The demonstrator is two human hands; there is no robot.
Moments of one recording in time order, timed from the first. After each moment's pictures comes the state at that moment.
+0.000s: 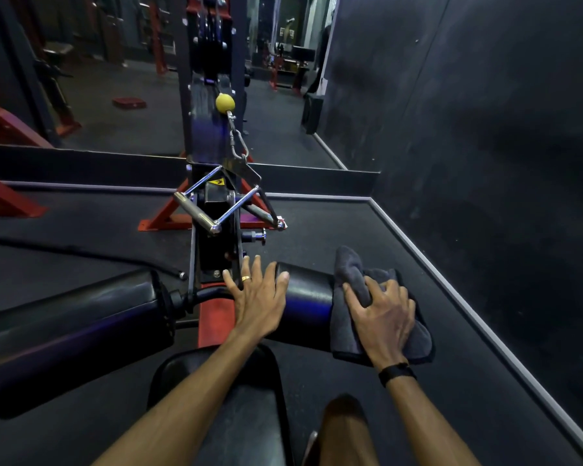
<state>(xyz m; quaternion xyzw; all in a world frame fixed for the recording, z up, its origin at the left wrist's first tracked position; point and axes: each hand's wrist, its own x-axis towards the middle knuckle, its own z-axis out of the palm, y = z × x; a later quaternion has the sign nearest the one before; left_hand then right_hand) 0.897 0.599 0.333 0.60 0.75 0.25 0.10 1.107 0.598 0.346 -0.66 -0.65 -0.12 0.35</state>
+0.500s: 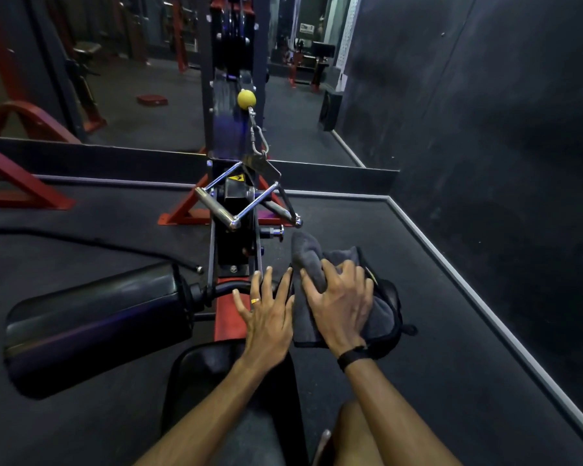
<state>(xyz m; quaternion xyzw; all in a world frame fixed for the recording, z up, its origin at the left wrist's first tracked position) 0.895 0.556 0.299 0.61 0.73 0.31 0.06 1.010 0.595 0.353 -0.60 -0.71 -0.15 0.34</state>
